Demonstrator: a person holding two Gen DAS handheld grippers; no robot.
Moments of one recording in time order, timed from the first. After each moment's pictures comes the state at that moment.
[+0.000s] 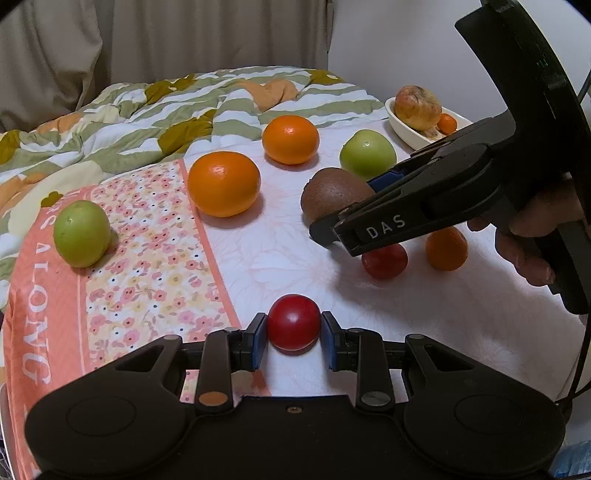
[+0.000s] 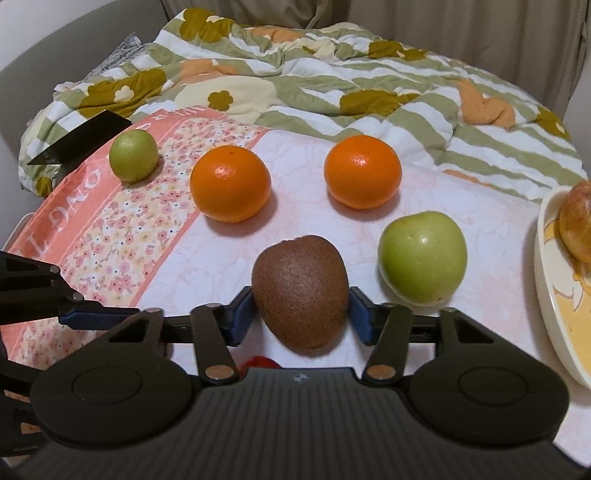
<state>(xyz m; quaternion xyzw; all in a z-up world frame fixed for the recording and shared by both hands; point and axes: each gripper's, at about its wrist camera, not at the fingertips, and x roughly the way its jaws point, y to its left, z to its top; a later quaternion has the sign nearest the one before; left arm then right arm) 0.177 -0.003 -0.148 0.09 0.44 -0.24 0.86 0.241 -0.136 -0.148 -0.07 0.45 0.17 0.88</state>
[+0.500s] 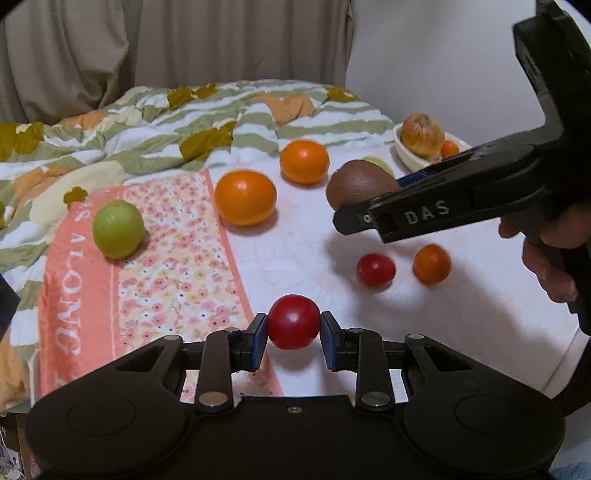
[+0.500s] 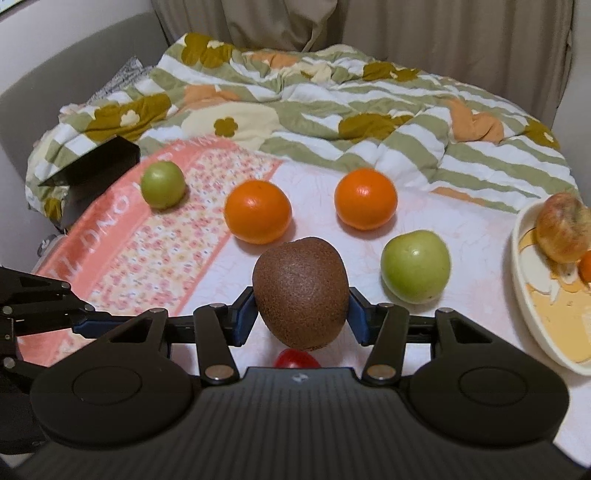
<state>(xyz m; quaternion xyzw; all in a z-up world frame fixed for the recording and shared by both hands) 0.151 0.012 -0.114 0.06 0.42 -0.22 0.88 0.206 -0.137 -0.097 -0.04 0.42 0.16 0.89</state>
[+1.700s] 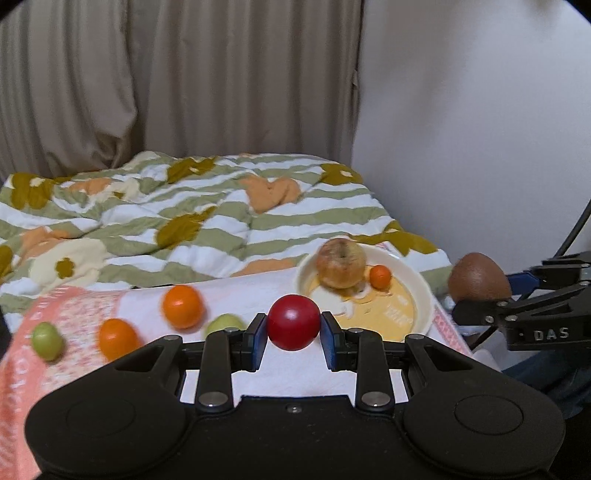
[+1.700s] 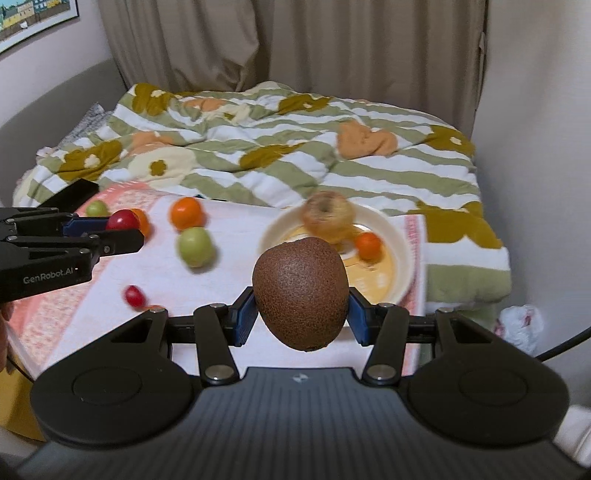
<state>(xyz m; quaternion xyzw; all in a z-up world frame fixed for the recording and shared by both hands) 0.163 -0.198 -0.021 0.02 0.35 -0.16 0.92 0.149 -0.408 -0.009 -0.03 0.39 0.11 0.91</state>
